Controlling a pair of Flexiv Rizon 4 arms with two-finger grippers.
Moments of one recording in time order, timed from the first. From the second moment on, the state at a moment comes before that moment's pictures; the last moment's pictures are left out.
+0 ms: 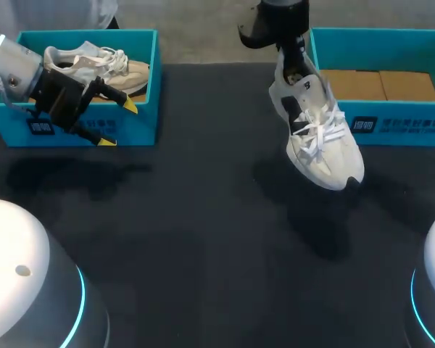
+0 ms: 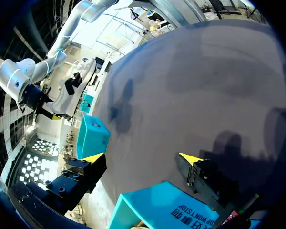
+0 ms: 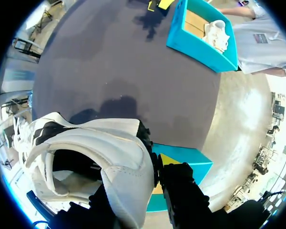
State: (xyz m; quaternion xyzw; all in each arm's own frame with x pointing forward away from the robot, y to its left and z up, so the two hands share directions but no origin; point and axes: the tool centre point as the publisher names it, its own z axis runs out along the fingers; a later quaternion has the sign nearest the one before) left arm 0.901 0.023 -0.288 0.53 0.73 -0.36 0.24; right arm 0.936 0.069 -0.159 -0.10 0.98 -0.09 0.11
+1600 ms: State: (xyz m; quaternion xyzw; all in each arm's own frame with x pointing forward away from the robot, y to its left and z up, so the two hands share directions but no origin) left arm 0.901 0.023 -0.288 0.53 0.73 -0.36 0.24; right arm 1.114 -0.177 -0.116 -0.09 0.98 -0.10 0.12
